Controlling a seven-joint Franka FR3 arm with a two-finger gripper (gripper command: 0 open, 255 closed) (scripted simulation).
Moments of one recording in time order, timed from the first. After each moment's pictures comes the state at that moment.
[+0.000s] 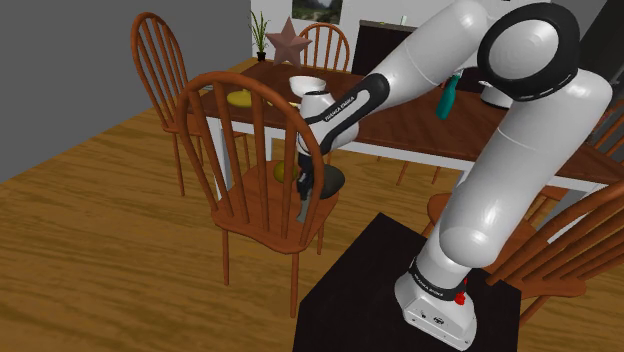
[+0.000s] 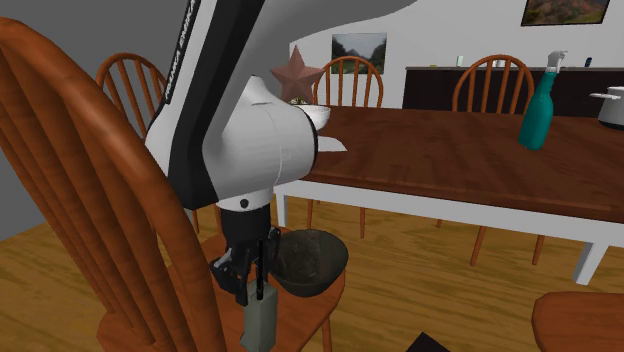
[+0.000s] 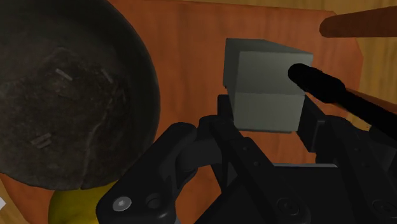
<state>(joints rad) 0.05 -0.03 -0.06 -2.51 0.07 2.42 -0.35</state>
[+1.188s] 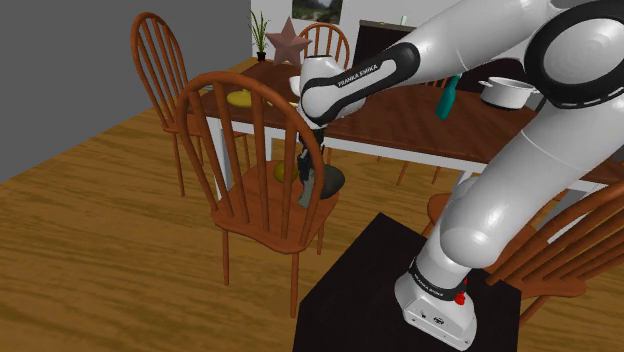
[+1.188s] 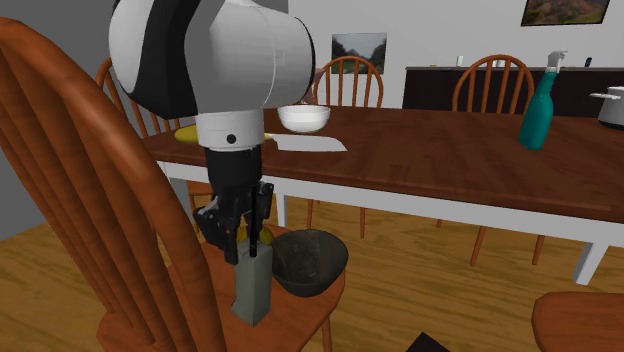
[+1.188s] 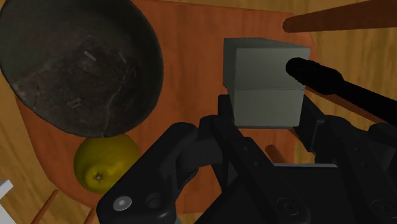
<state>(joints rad) 0.07 -0.21 -0.05 -2.43 0.04 2.16 -0.32</state>
